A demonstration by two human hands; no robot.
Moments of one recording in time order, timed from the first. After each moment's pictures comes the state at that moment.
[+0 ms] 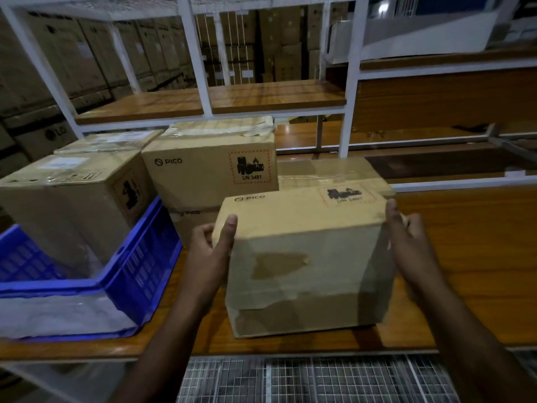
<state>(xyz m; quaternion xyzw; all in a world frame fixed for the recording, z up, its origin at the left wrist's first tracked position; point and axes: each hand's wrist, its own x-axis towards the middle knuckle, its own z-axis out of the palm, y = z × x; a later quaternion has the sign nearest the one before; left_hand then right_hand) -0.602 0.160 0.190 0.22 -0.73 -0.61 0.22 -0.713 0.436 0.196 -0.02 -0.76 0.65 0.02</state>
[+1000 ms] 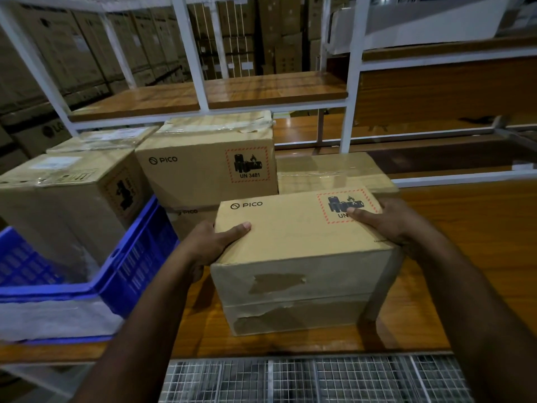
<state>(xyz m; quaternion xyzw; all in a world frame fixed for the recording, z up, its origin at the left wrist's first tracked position) -0.648 0.123 0.217 0.22 -0.82 -0.53 -0.02 -0.778 0.424 0.221 0.06 -0.89 0.44 -0.12</state>
